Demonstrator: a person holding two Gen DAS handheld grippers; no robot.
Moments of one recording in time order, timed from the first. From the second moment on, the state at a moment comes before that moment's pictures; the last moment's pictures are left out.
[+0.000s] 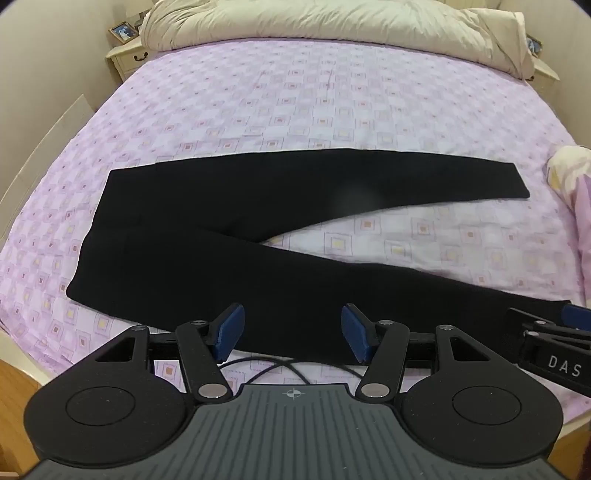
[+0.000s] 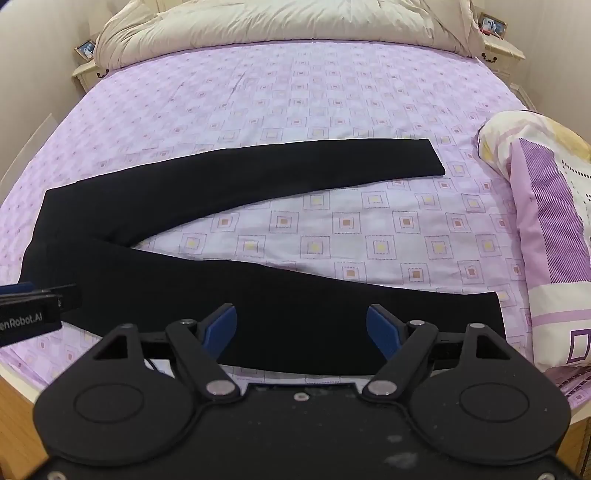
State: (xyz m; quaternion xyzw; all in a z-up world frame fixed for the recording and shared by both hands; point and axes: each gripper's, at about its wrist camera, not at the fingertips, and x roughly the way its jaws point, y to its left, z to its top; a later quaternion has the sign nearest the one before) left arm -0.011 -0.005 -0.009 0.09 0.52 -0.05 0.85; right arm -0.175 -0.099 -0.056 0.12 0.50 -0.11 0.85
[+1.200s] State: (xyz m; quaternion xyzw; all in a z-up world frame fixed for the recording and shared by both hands) left arm -0.014 0.003 -0.017 0.10 0.53 -0.05 0.84; right arm -0.176 -0.099 -0.050 0.10 0.50 -0.09 0.85
